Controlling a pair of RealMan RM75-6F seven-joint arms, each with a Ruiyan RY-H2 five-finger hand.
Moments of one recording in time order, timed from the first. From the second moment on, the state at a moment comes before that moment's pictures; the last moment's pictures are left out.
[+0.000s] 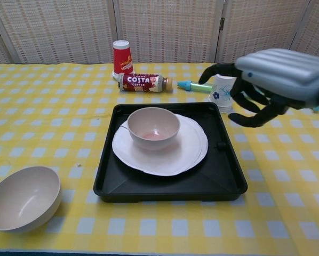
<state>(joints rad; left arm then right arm) -0.08 -1.15 -0.01 -1.60 1.55 1.52 0.07 0.62 -1.37 0.01 -1.79 -1.39 1.22 -0.51</state>
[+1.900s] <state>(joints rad) -0.12 -1.38 0.18 -1.47 1.85 1.40 0.20 0.11 -1.13 -0.09 -1.59 -1.71 1.59 0.09</state>
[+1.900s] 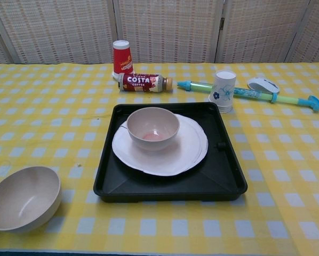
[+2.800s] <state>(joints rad) -0.17 -1.45 0.16 -1.37 1.82 1.36 0.17 0.09 -1.14 -0.07 -1.60 -1.72 1.57 0.05</state>
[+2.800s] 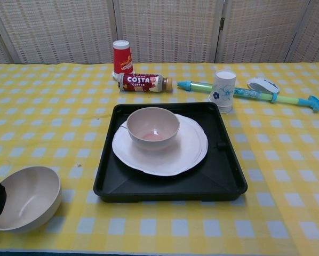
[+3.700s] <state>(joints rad) -0.22 -1.53 0.22 -1.19 1.96 1.49 -0.05 0.09 -1.14 -0.07 -1.62 -1.72 1.53 0.04</state>
